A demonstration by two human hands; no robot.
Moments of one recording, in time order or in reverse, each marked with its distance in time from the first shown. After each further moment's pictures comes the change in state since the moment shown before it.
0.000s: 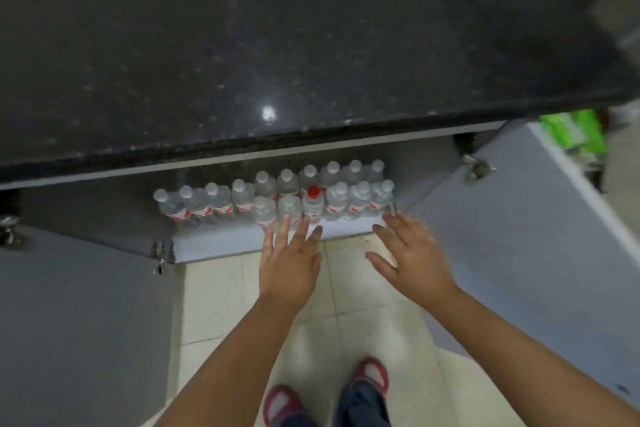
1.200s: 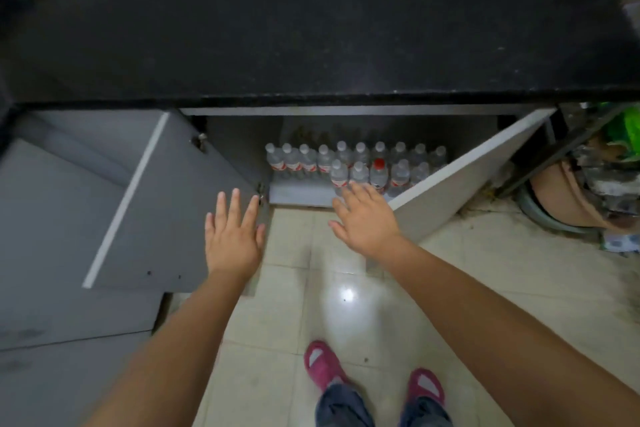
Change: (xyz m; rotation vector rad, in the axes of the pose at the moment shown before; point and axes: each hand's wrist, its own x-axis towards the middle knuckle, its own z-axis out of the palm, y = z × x) left_hand -0.220 -0.032 -0.063 0.020 0.208 -0.590; right_hand -0.081 -0.119 -0.083 -0.114 -0.086 -0.421
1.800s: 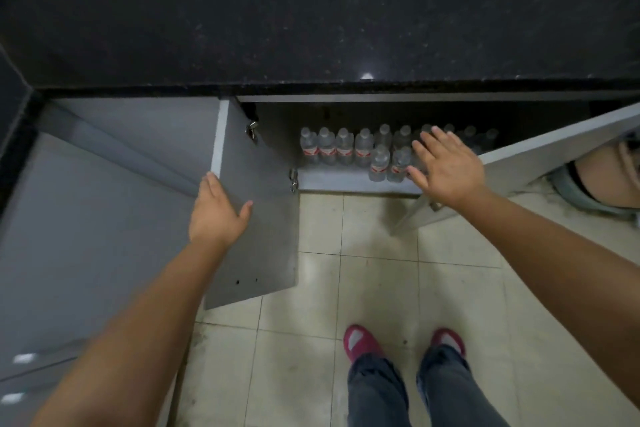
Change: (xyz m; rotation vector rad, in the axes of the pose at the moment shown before) left_hand 0.103 -0.165 -0.021 -0.203 -0.055 -0.133; right_hand 0.092 -0.016 -0.023 -0.075 0.110 0.289
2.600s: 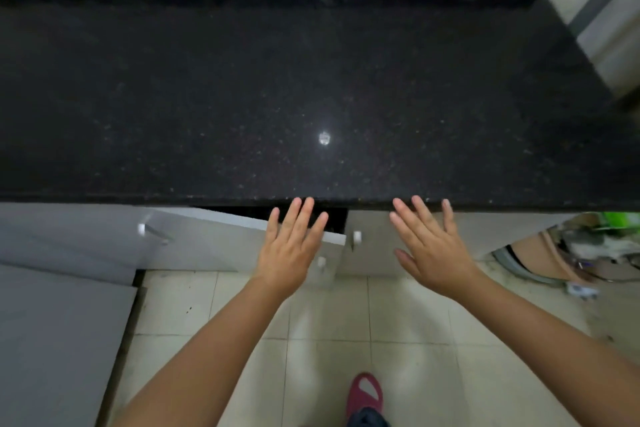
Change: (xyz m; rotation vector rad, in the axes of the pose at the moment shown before) left_hand 0.066 0.204 0.058 0.306 0.525 0.904; right_hand 0.028 0.122 0.014 -0.147 0.468 -0.202
